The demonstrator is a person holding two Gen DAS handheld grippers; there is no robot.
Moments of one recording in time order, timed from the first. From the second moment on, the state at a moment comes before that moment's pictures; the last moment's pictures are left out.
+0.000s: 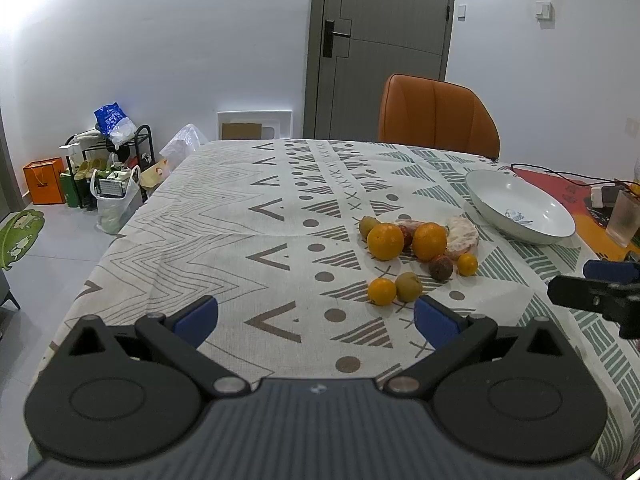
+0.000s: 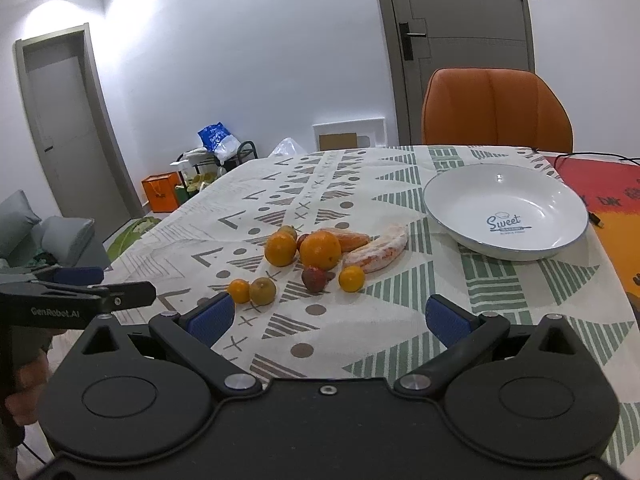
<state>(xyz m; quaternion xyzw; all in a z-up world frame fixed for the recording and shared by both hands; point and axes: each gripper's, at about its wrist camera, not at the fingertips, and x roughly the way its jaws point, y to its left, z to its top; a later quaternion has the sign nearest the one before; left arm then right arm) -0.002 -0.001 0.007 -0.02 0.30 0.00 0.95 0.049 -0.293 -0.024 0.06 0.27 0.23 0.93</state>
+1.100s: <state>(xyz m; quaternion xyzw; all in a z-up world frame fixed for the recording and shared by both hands) -0.004 0.000 0.010 -0.03 0.30 -0.01 0.95 0.050 -0.301 -0.023 0.08 0.26 0.24 0.93</state>
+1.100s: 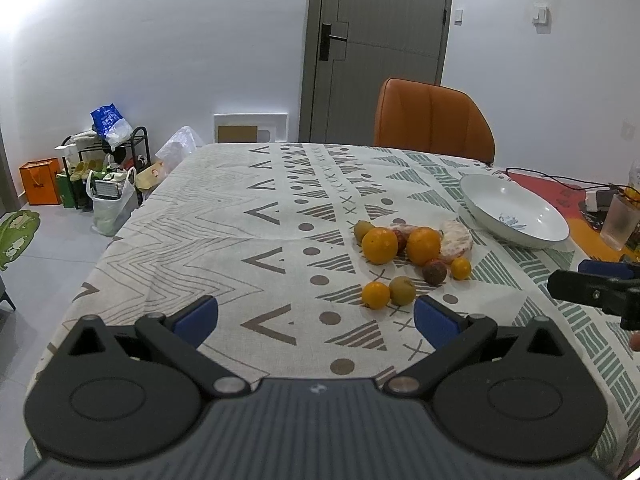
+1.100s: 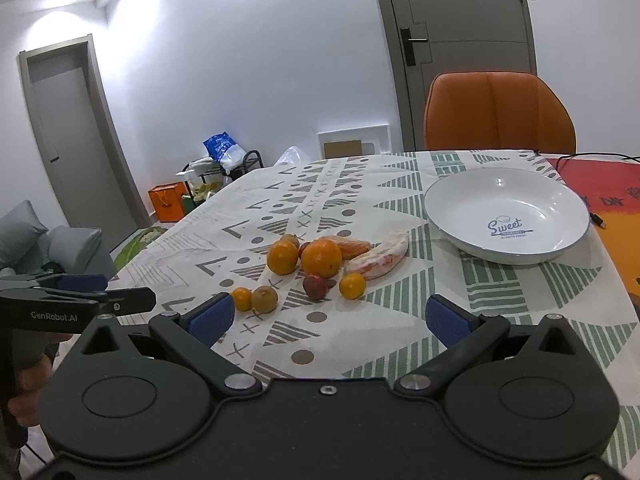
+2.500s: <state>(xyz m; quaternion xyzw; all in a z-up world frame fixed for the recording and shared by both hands) 0.053 -0.006 -0.029 -0.08 0.31 -0.06 0.95 0.100 -0.292 -0.054 0.10 0.28 0.28 0.91</state>
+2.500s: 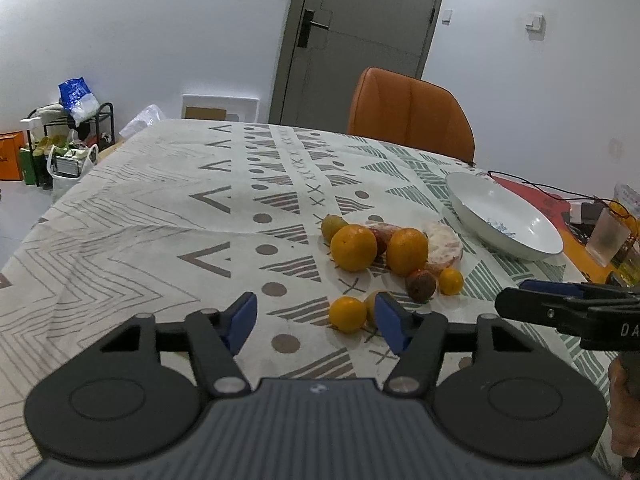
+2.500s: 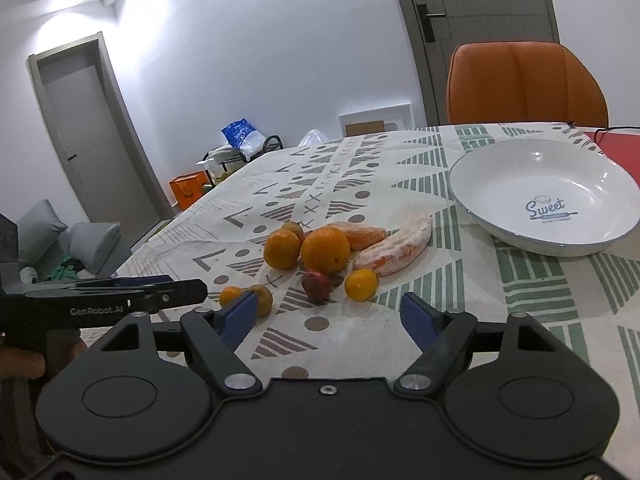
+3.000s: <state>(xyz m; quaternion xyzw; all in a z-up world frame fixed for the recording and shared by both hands) 0.072 -0.017 -0.049 -0.07 0.32 -0.09 0.94 0.123 -0.281 -0.067 0.11 0.31 0.30 0.90</state>
